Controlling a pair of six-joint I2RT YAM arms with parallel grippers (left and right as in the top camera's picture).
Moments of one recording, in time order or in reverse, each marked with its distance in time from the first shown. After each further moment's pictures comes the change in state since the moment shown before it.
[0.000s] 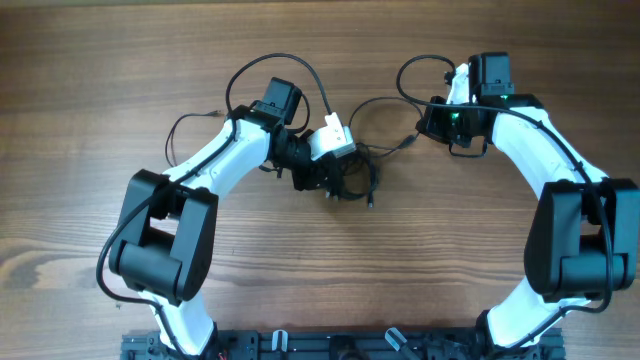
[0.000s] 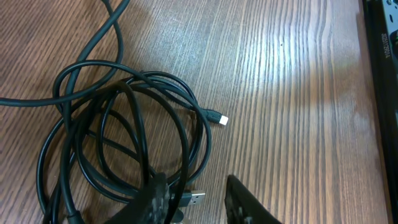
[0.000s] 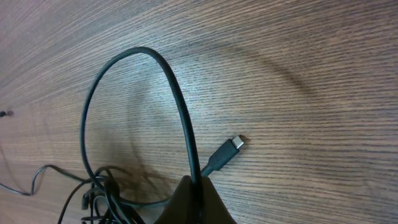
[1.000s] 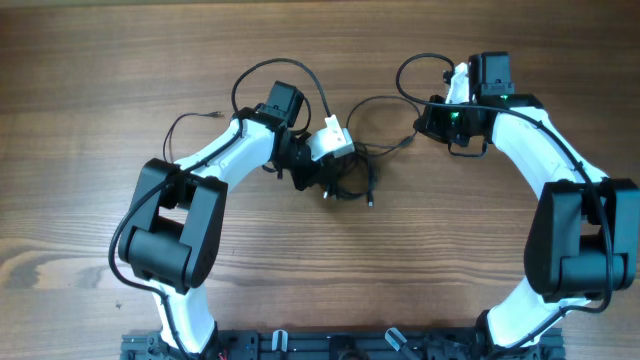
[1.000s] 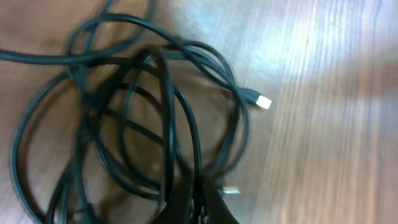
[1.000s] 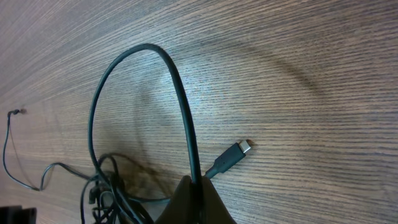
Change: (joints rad) left arm 0.000 0.061 0.000 0.059 -0.110 -0.081; right arm 0.000 0.000 0.000 0.010 -0.030 0.004
